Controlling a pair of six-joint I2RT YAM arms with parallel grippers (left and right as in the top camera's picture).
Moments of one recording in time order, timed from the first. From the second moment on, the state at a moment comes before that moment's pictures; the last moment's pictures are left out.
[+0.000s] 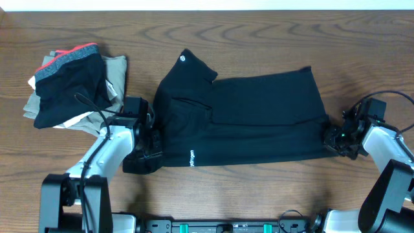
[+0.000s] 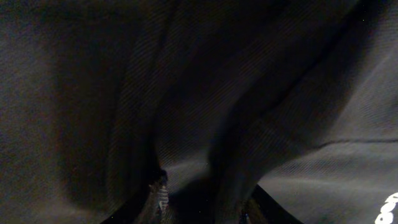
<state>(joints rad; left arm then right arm) -0.08 1.53 0.74 -0.74 0.12 -0.32 -0.37 1.58 0.75 -0.61 -0.16 0.19</state>
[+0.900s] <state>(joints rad) -0.08 1.68 1.38 -0.55 0.28 -0.27 -0.37 1.25 0.94 -0.69 -0.25 0.13</state>
